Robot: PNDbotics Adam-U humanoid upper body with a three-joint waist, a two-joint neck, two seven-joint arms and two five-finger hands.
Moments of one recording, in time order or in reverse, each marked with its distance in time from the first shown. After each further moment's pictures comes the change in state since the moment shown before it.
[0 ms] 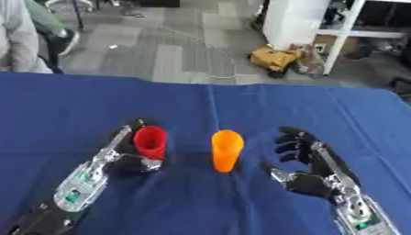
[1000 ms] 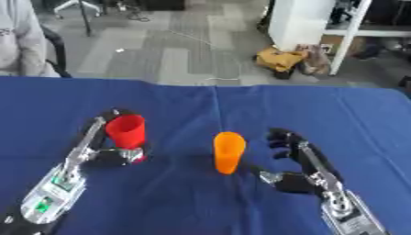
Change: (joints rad) left arm 0.120 0.120 -0.065 -0.367 0.049 0.054 0.100; right arm -0.039 0.000 0.014 0.097 0.164 -0.038 -0.018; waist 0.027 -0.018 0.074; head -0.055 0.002
